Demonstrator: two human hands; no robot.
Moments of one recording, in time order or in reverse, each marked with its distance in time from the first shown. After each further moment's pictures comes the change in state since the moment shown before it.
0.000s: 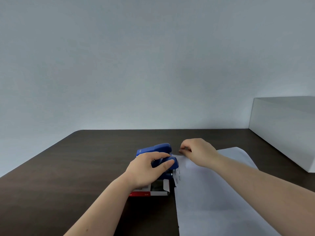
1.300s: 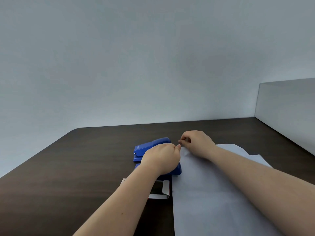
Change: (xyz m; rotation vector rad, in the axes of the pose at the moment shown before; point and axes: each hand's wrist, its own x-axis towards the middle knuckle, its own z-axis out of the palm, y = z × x) left_hand 0.055 0.028 0.035 0.420 -0.168 -0.111; right_hand 0.033 0.026 0.029 0.116 0.035 0.060
